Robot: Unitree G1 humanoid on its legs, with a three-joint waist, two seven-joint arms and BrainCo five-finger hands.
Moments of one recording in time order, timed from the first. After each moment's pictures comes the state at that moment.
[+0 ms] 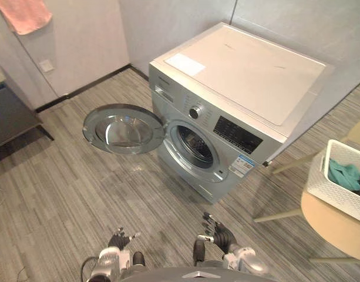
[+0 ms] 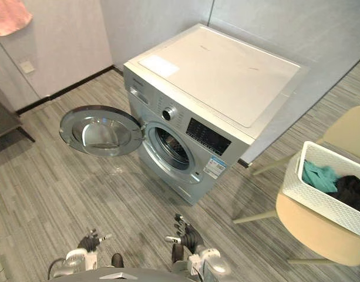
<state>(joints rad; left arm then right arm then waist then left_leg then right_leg) -0.07 0.08 0.07 1.09 -0.07 -0.07 0.06 0.29 -0.24 0.24 0.45 0.38 -0.08 0.26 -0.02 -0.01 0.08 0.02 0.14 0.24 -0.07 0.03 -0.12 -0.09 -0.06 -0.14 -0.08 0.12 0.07</state>
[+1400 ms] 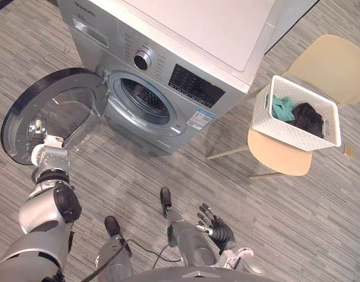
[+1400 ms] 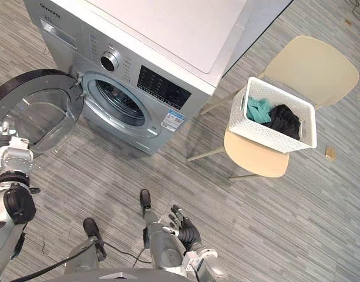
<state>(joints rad) -0.82 0.50 0.63 1.19 -0.74 -0.13 0.41 0.35 -0.18 0.24 0.29 0.52 -0.06 0.28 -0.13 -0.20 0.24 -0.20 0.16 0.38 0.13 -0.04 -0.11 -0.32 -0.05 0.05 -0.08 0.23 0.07</state>
